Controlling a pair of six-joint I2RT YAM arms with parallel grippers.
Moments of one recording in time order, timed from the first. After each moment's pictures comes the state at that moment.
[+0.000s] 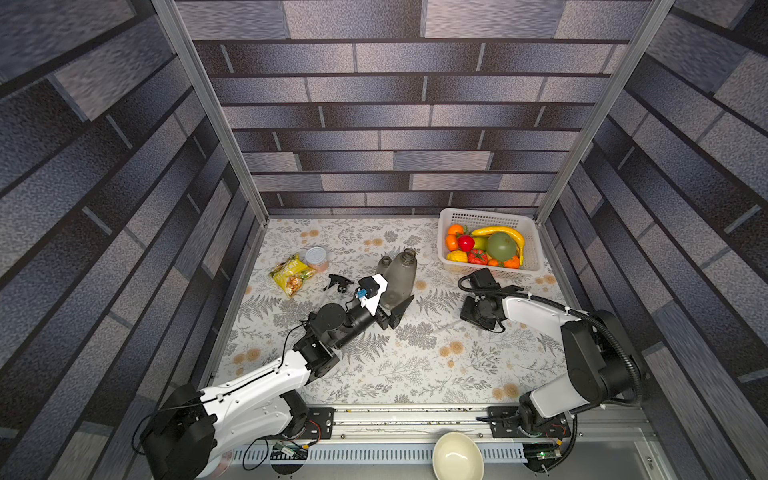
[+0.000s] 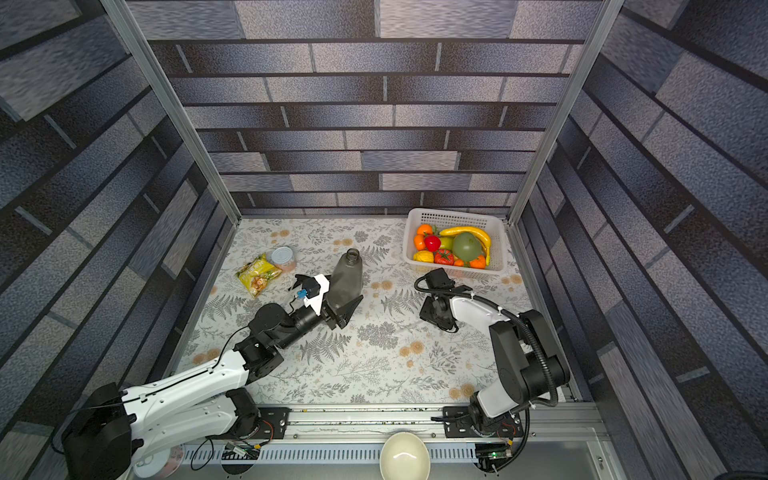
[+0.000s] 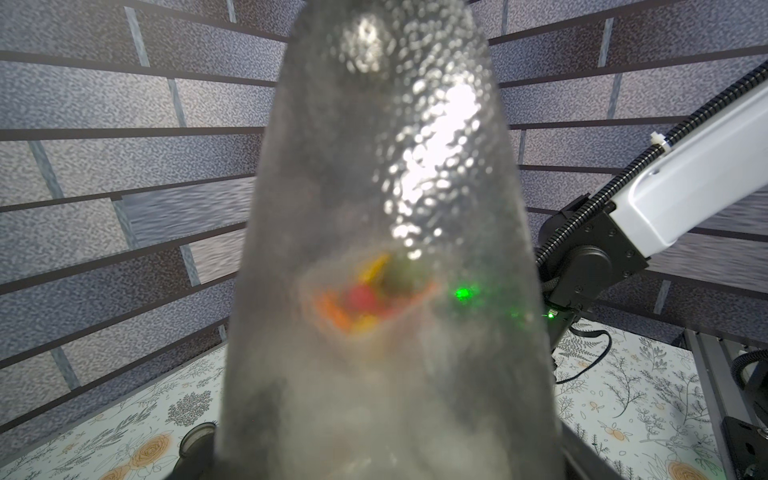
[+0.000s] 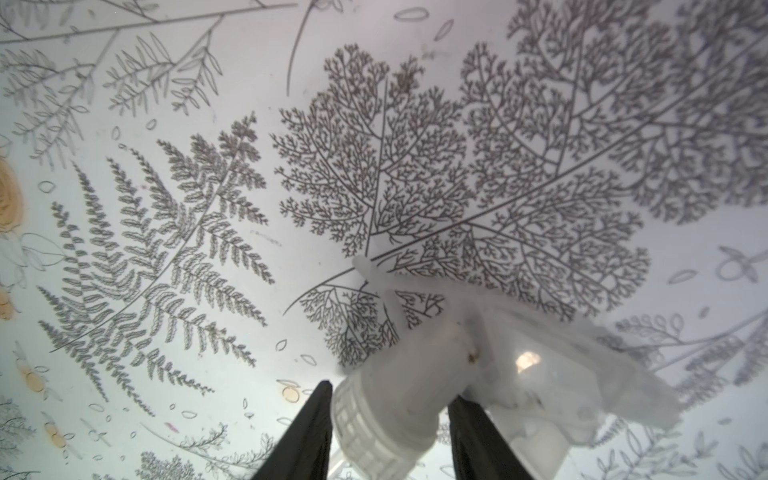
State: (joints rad) left arm -0.81 1.00 0.45 0.68 0.10 0.05; right arm 0.38 1.55 0.80 -0.53 -0.02 0.73
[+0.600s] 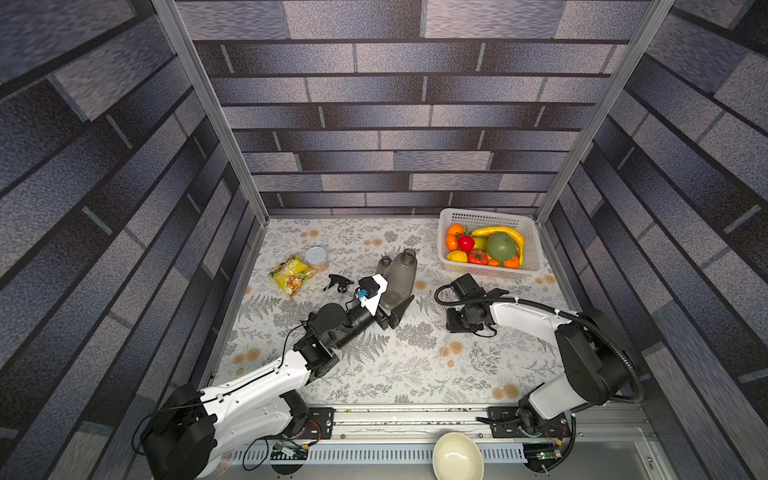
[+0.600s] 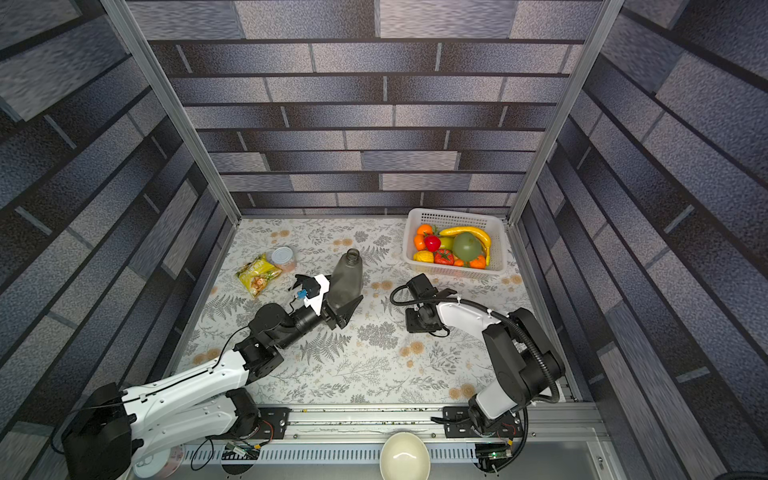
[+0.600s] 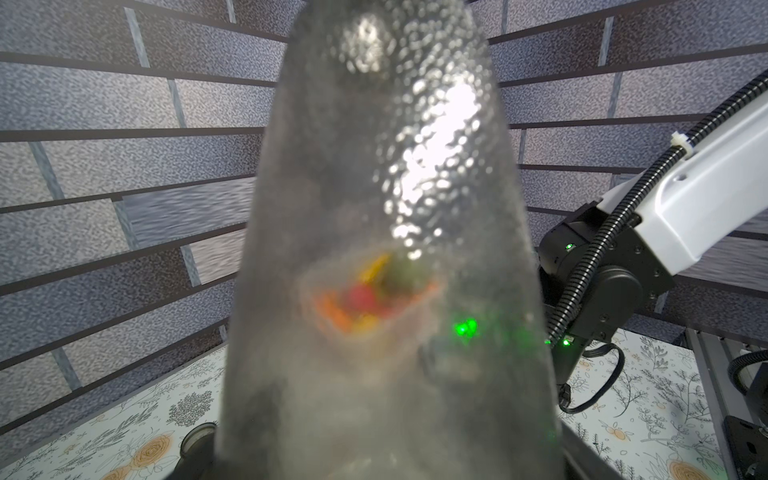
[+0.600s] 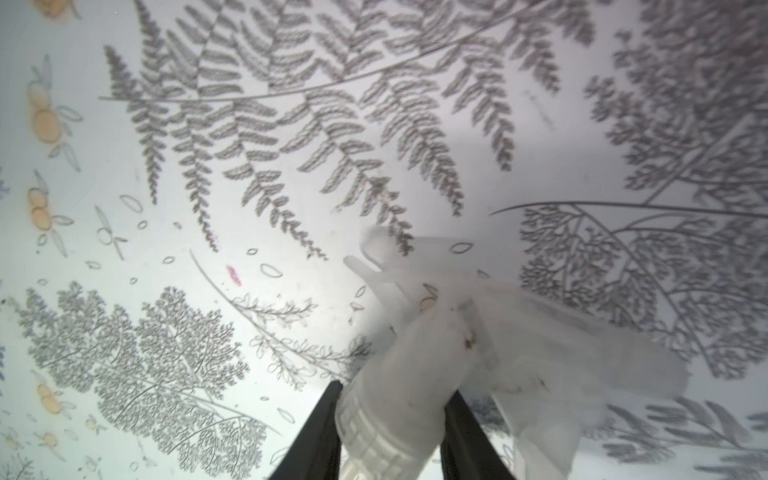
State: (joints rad) left arm -0.81 1.00 0.45 0.68 0.10 0.06; right arm 0.55 1.55 0.81 -0.54 -0.10 0.40
